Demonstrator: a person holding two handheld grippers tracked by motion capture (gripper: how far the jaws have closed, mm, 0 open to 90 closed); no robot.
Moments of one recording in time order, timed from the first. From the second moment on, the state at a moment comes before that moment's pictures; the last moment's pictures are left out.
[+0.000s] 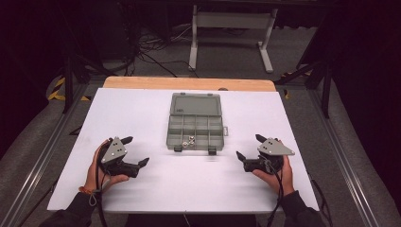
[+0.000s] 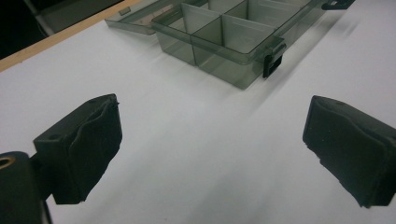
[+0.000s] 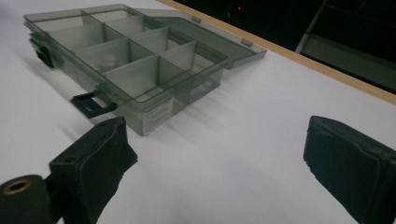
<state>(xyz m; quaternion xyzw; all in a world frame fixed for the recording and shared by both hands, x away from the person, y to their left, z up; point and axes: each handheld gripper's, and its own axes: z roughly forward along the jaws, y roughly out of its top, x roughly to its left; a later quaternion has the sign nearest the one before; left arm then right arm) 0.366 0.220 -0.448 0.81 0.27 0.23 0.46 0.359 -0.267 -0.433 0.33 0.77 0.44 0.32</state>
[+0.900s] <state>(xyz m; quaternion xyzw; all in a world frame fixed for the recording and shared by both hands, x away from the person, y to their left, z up) 0.444 0.206 -0.421 0.81 0.29 0.25 0.44 0.448 -0.265 -0.396 0.35 0.77 0.44 0.31</state>
